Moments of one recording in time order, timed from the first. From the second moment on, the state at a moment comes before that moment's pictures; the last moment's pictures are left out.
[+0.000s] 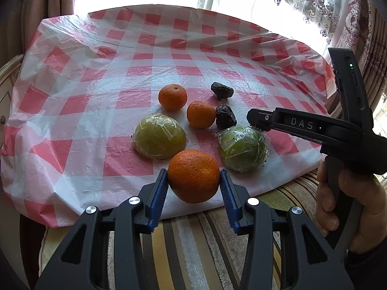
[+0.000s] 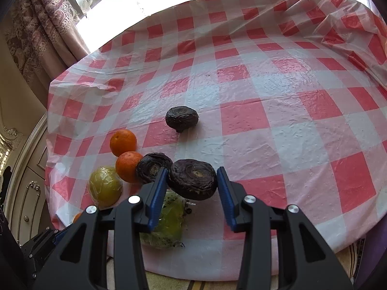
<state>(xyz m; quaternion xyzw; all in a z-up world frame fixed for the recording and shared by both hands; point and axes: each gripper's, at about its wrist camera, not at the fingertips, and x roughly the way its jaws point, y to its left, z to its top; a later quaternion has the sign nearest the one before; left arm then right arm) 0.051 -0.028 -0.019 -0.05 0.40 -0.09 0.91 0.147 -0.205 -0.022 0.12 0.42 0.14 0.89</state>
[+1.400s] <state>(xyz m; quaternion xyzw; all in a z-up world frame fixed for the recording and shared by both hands) 0.053 -0.122 0.020 0.04 0.37 -0.13 0.92 0.074 -0.319 0.016 0.15 0.37 0.09 0.91</state>
